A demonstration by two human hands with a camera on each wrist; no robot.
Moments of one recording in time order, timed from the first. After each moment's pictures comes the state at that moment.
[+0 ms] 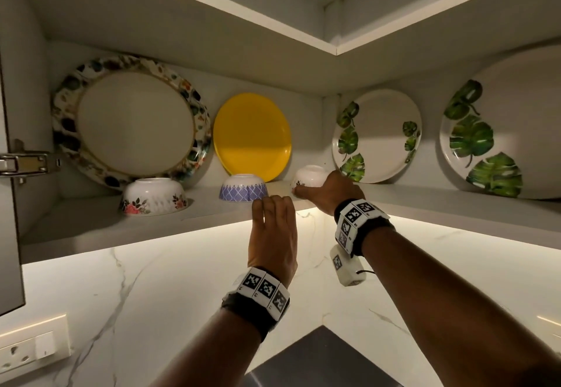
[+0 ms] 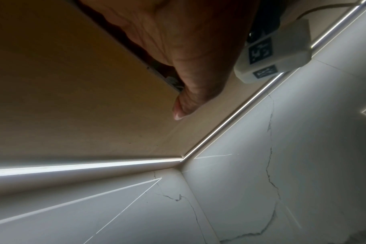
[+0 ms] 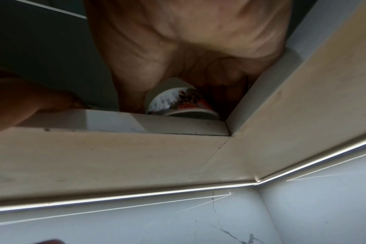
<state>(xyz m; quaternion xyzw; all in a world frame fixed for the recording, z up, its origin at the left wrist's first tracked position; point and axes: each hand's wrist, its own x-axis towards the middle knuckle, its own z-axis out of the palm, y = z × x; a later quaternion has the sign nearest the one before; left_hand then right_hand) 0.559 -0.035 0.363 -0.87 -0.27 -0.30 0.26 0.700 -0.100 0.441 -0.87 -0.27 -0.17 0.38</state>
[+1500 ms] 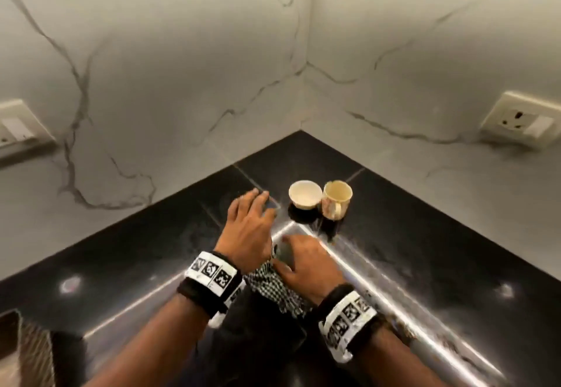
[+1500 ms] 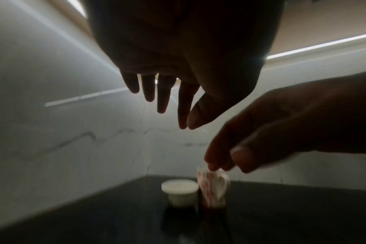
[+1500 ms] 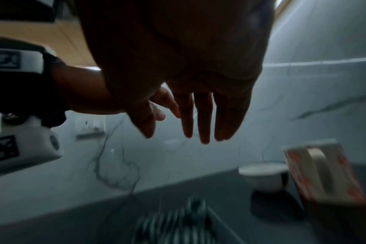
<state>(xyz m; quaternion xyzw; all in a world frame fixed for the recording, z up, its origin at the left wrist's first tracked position) 0.423 -0.085 0.043 -0.99 -0.09 -0.13 -0.01 0.489 -0.240 -0.001 -0.88 -0.41 0.06 0.22</state>
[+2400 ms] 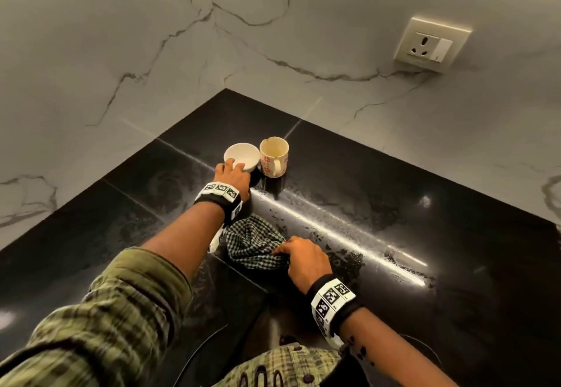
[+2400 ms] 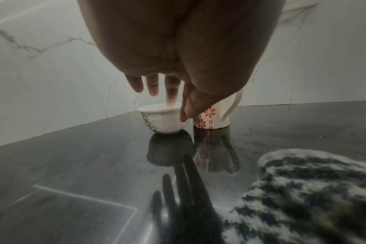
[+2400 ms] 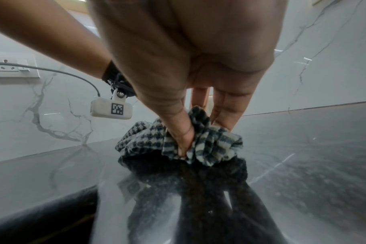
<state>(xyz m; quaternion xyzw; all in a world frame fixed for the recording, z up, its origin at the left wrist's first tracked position) 0.590 -0.095 -0.041 -0.99 -0.05 0.14 0.06 0.471 -0.331 -0.051 -0.95 -0.23 0.17 0.15</state>
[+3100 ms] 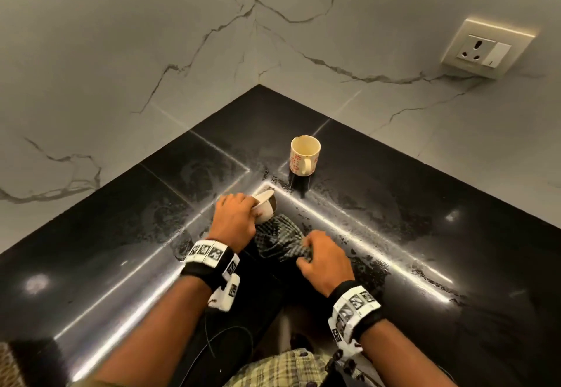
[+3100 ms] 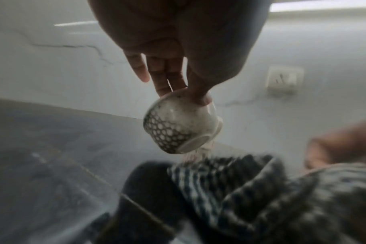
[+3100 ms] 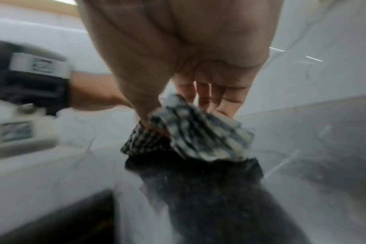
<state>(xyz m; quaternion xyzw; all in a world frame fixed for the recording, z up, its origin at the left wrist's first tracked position) 0.456 -0.083 -0.062 -0.97 -0.07 -0.12 -0.20 0.463 -0.323 -0.056 -0.94 -0.19 0.12 0.25</state>
